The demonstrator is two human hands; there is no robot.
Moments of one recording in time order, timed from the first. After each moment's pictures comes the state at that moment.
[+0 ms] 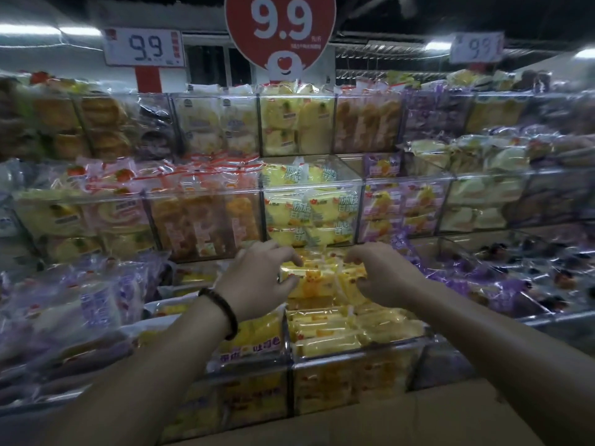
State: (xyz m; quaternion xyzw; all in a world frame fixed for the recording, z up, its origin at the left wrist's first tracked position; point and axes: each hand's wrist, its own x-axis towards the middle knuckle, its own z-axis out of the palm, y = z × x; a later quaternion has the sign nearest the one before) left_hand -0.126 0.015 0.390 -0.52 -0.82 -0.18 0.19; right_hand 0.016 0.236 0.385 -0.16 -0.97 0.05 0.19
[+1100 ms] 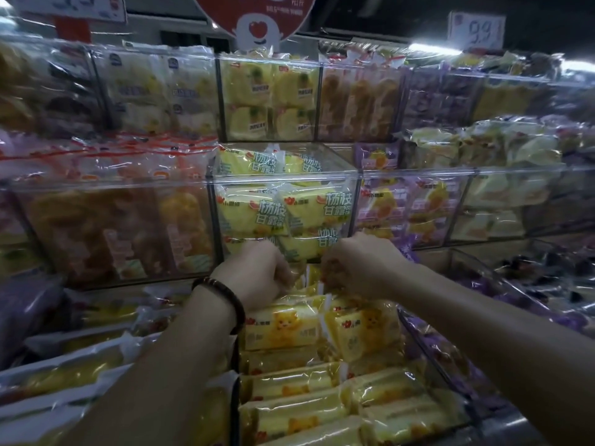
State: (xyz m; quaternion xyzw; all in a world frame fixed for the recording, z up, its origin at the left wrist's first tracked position) left_hand -0.218 0.149 0.386 -0.45 -0.86 -0.21 0.07; right_hand -0.092 0.329 0.389 -0.10 -0.97 -0.08 0.19
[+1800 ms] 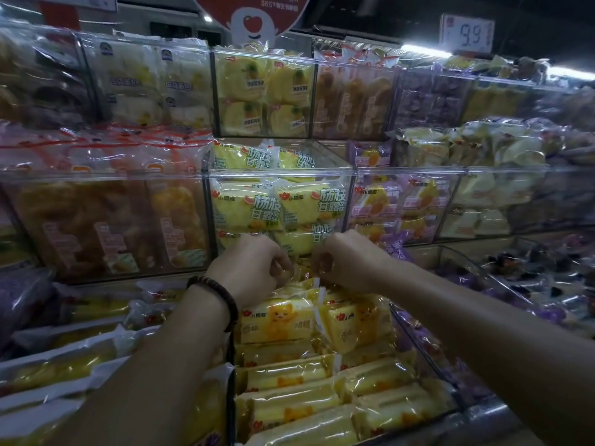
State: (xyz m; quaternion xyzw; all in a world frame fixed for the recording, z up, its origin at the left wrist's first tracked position) left_hand -0.217 0.148 0.379 -0.47 -0.85 -0.22 0.13; right_hand -0.101 0.329 0.382 -0.08 -0.98 0.02 0.20
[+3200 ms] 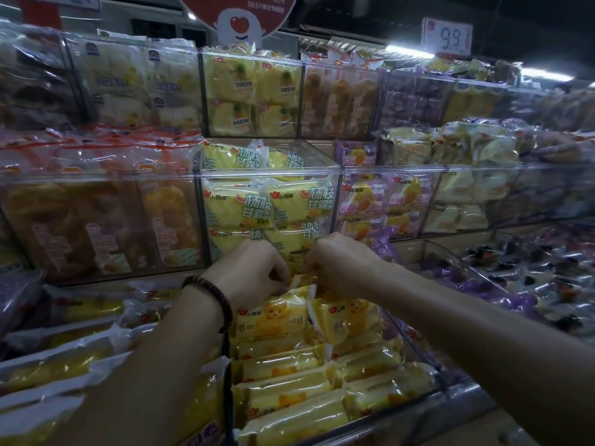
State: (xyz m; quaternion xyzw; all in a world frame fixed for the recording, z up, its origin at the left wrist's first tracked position) left_hand -0.201 0.143 0.385 -0.54 -0.82 -0.17 0.08; right_hand -0.089 0.310 0.380 -0.09 -0.98 -0.08 0.17
